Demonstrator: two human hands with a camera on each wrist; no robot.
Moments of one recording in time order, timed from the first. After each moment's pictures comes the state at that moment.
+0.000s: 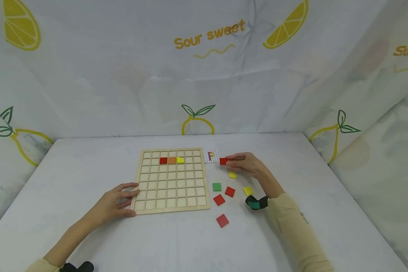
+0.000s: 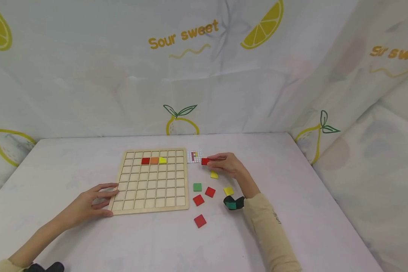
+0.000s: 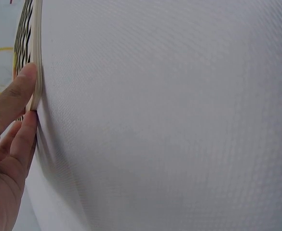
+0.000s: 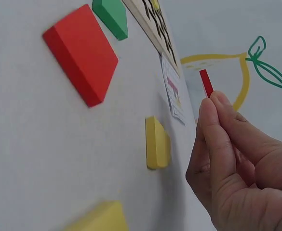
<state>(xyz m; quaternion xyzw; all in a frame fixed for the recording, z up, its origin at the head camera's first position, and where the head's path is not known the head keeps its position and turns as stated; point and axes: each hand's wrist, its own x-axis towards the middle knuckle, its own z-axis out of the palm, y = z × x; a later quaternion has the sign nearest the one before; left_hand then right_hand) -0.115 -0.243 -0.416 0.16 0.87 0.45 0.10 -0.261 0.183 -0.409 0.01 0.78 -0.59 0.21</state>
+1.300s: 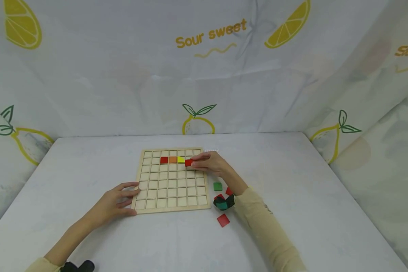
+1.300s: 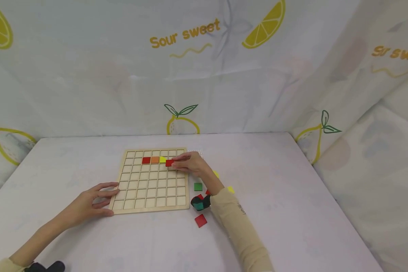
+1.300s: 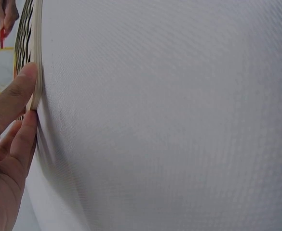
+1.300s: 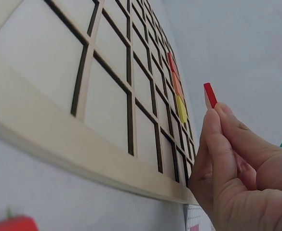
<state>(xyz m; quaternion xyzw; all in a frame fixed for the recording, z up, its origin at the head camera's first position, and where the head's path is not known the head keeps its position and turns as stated) -0.114 -0.245 -0.416 0.17 0.87 0.45 0.09 -0.258 0.075 -0.406 -0.02 0.68 -0.68 0.26</state>
